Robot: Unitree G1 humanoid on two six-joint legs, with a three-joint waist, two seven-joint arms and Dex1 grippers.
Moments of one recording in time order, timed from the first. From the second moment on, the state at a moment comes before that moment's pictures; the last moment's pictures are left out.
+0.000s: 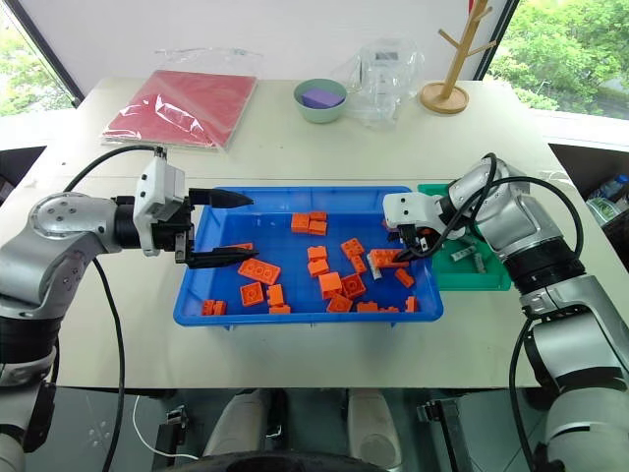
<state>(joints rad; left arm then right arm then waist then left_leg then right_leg) -0.51 0.79 0.00 -0.26 -0.52 0.52 -1.15 -0.86 -0.82 0.42 0.36 -0.12 0.18 1.51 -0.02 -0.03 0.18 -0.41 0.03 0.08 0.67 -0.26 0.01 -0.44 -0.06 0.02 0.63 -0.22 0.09</state>
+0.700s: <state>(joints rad) -0.56 0.74 -0.03 -0.16 -0.50 0.47 -1.18 -0.87 -0.87 0.38 0.16 -0.09 0.33 1.53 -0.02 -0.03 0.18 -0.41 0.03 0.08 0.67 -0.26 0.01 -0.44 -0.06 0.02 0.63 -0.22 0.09</state>
